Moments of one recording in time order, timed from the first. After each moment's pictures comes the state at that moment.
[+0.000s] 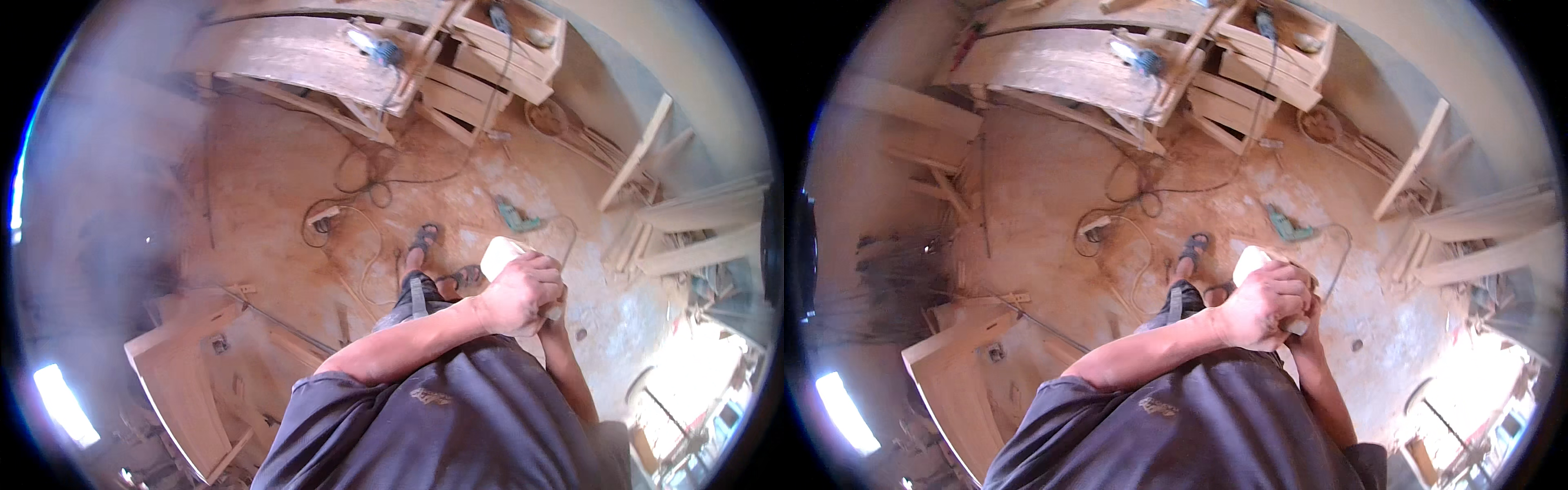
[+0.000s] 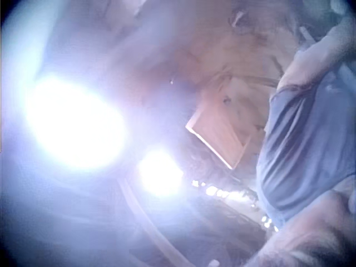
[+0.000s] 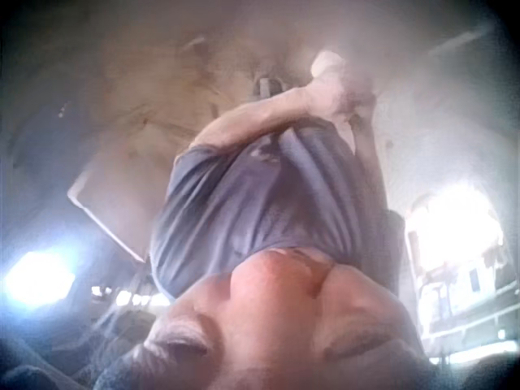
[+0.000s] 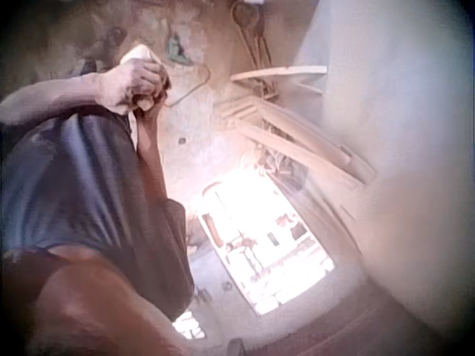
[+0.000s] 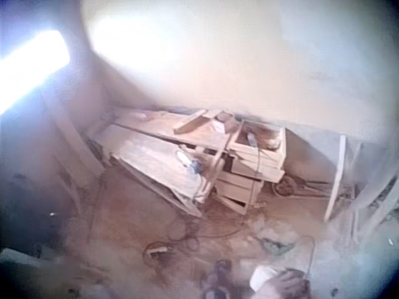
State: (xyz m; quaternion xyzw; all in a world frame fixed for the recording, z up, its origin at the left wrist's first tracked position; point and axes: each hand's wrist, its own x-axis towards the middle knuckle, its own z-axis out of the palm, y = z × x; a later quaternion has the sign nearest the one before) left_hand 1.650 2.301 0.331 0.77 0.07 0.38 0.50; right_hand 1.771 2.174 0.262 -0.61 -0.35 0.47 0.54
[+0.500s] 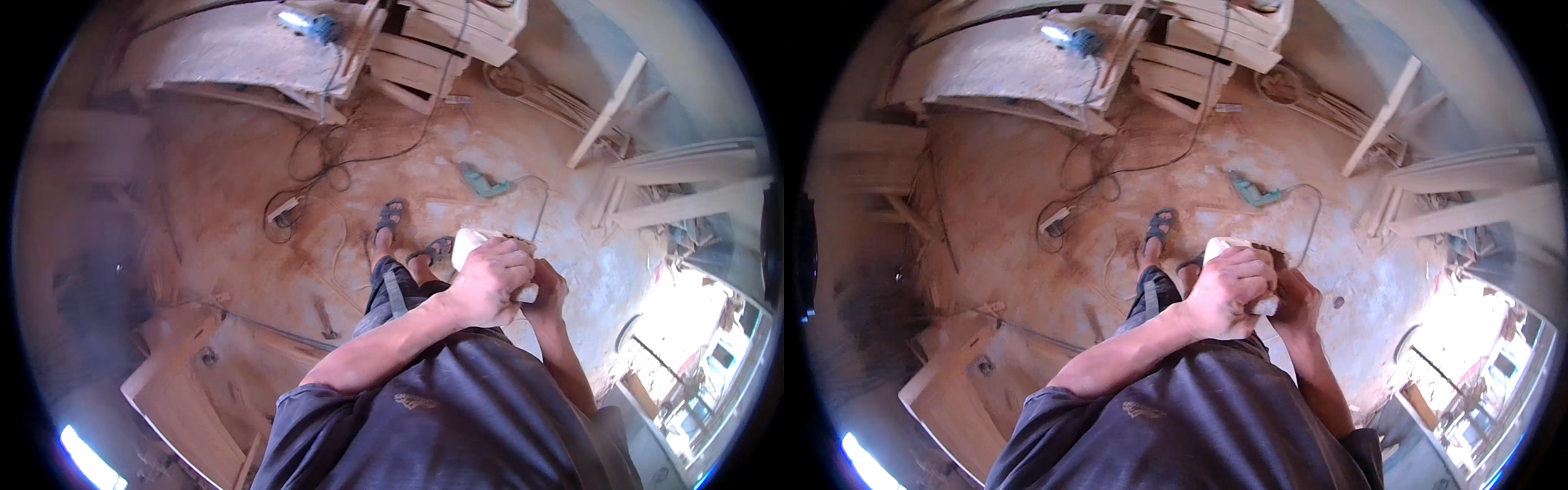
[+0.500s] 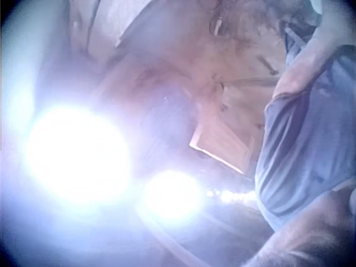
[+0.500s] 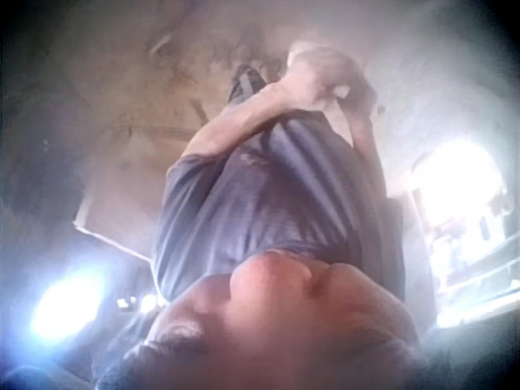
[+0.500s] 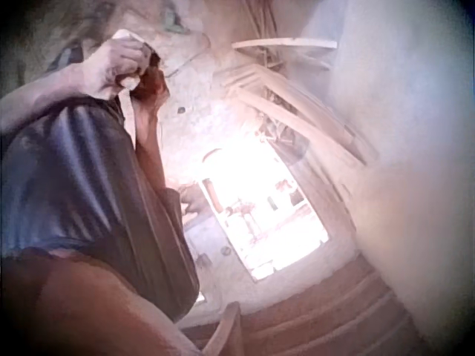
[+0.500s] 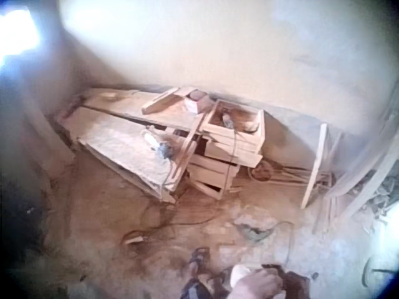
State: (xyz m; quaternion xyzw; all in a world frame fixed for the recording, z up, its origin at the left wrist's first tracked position) left_hand 1.641 2.324 0.308 0.75 0.12 0.36 0.54; right_hand 1.778 2.193 0.303 -0.80 -0.50 0.22 0.25
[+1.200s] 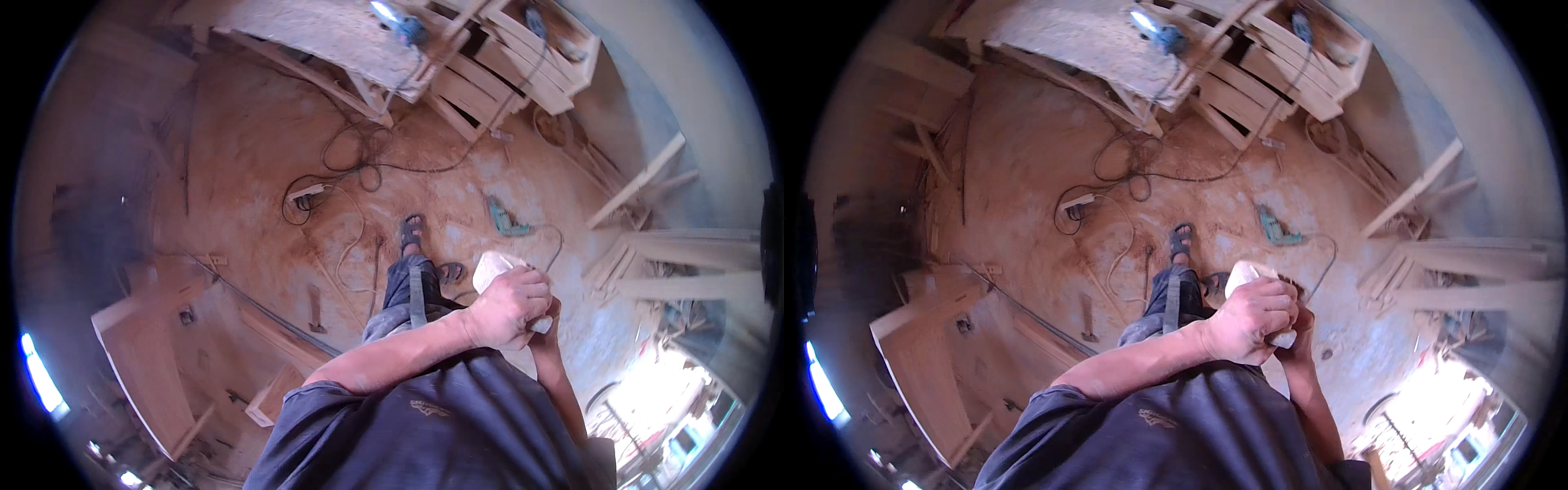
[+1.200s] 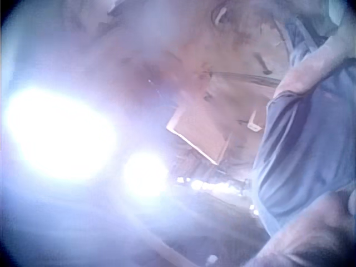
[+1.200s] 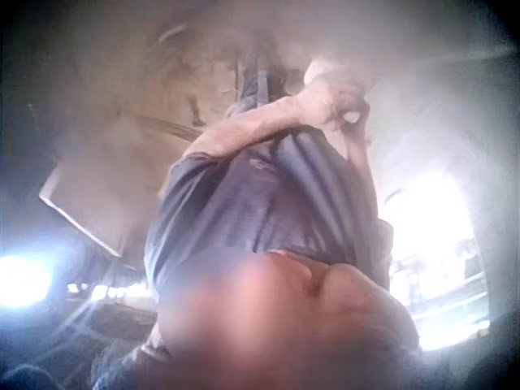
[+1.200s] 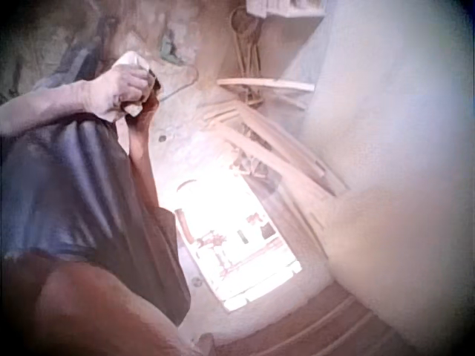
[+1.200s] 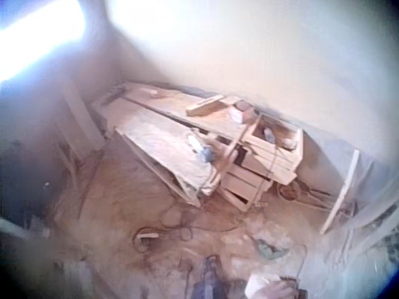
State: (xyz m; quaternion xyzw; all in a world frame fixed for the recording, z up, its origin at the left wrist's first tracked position) left_hand 1.620 2.327 0.313 0.74 0.13 0.44 0.50; right_hand 1.772 2.192 0.261 -0.67 -0.45 0.41 0.43
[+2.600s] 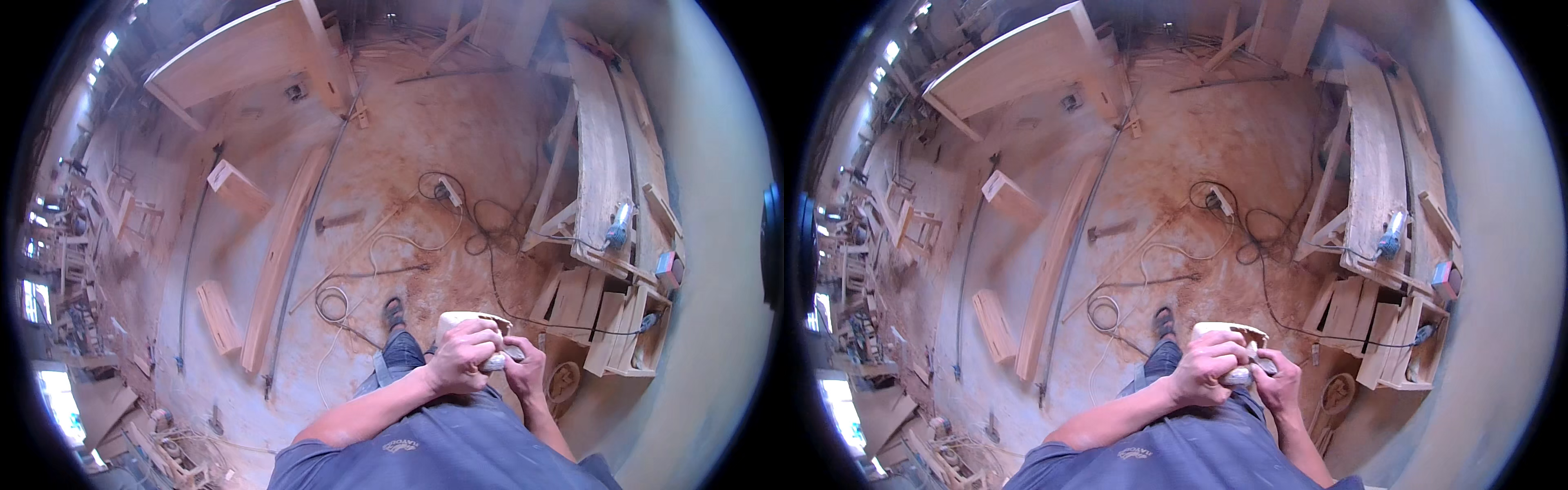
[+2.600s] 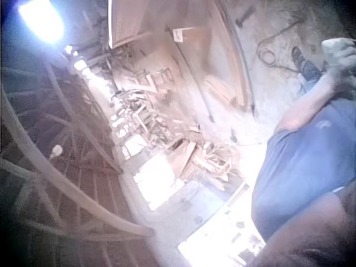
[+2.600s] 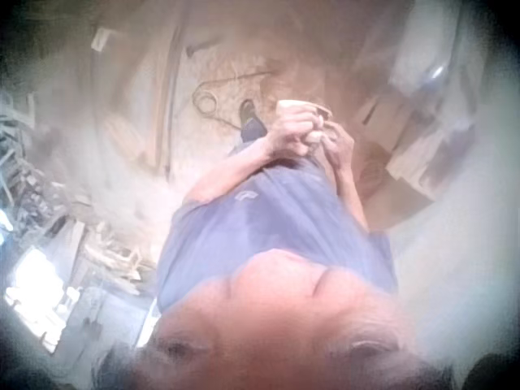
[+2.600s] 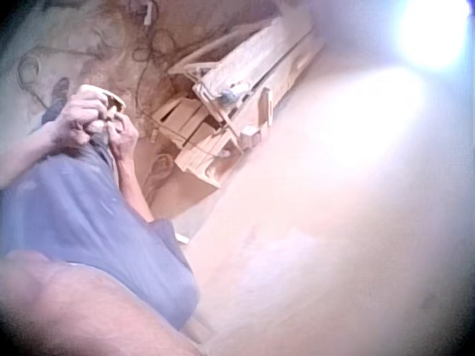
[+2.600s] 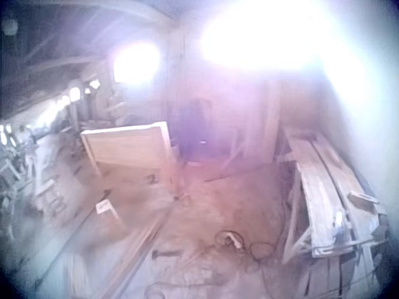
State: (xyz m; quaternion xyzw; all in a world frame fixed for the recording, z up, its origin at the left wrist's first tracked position) left_hand 1.610 2.160 0.351 0.49 0.65 0.58 0.07; right_hand 1.756 2.304 0.315 -0.32 -0.81 0.48 0.07
